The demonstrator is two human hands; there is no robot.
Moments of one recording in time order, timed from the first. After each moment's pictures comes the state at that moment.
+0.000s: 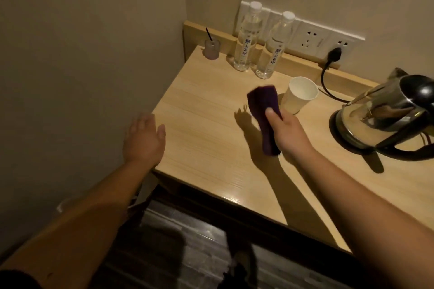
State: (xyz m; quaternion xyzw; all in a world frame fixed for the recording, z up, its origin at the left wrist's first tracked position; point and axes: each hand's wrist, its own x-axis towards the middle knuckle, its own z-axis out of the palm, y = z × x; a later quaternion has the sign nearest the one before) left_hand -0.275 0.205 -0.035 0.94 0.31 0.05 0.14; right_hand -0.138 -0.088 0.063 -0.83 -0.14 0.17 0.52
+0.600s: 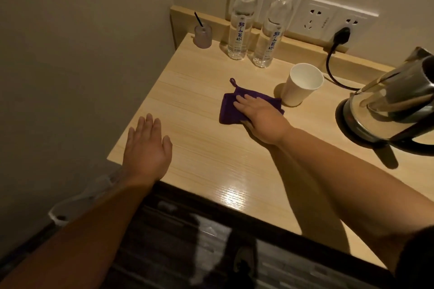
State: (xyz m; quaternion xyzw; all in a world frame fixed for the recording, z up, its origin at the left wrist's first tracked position) left_hand -0.272 0.171 -0.055 0.97 0.24 0.01 0.08; right_hand -0.065 -0.070 -0.020 -0.87 -0.47 0.09 0.12
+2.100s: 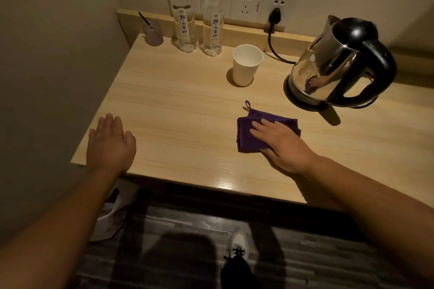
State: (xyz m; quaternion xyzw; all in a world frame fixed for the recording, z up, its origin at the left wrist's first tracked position) left_hand -0.269 0.168 -0.045 0.97 0.24 0.00 0.06; right_hand -0.158 -0.244 -0.013 -0.90 -0.40 0.09 0.13
